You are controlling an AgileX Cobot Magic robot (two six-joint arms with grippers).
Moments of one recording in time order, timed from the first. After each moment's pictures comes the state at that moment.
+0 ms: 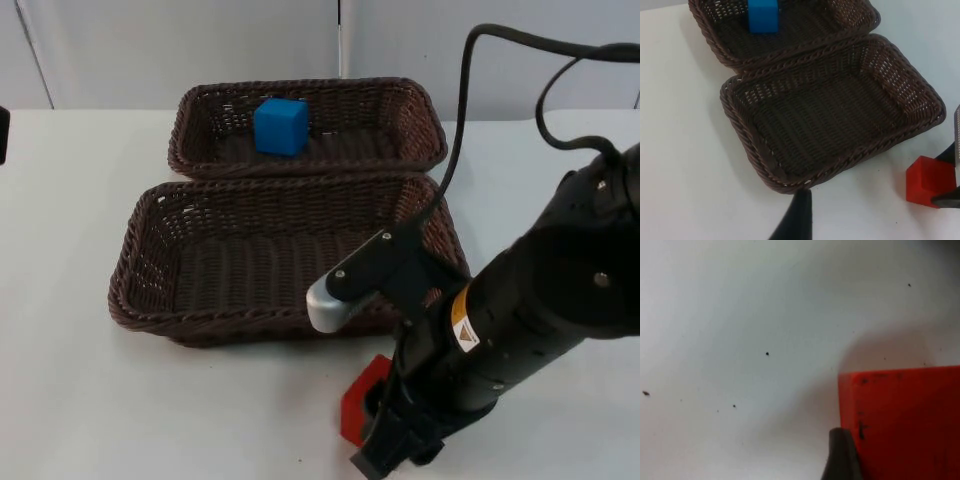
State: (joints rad) right arm 0.87 1.96 -0.91 -0.12 0.19 0.09; left arm -0.24 0.68 -0.62 -0.37 0.70 0.28
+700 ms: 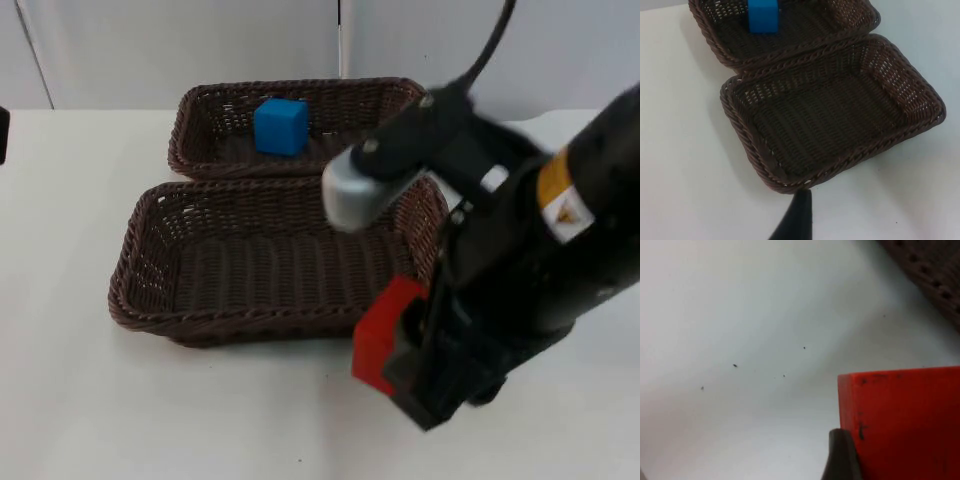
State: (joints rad) right arm 0.95 1.57 -0.91 -0.12 0.50 0.07; left arm -0.24 0.68 -0.62 -0.37 0.70 0.28
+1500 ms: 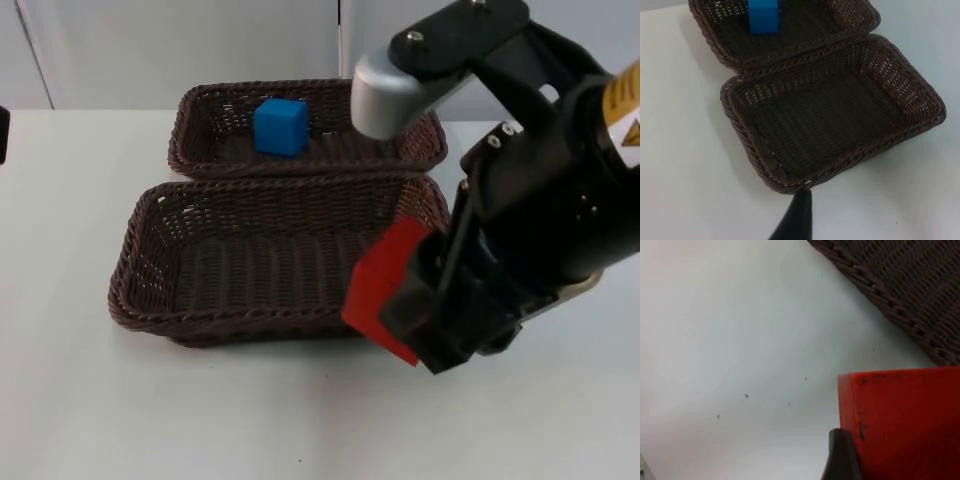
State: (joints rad) right arm 0.95 1.48 -0.91 -0.11 0.48 0.09; left arm -0.24 0.68 -0.62 -0.37 0.70 0.28
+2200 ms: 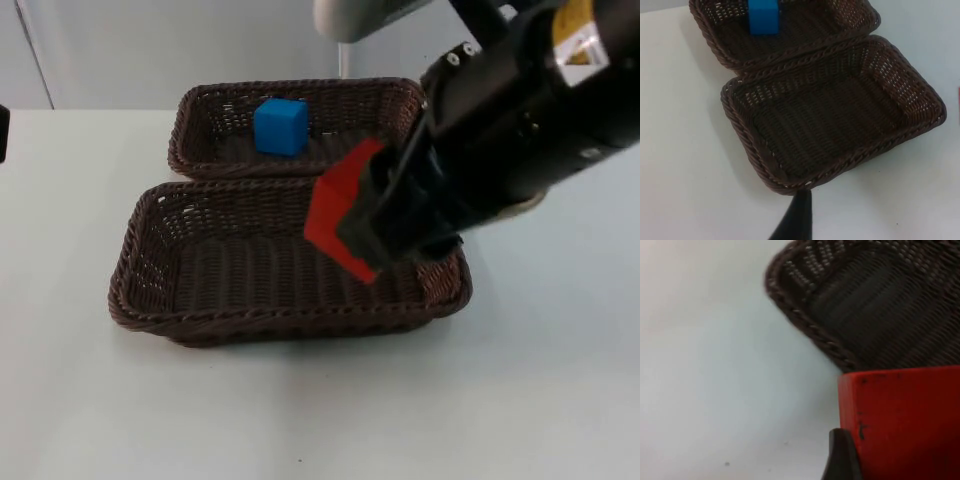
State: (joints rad) right arm 0.89 1.56 -1.03 -0.15 0.44 0.12; left arm -0.24 0.68 -0.62 -0.37 0.70 0.28
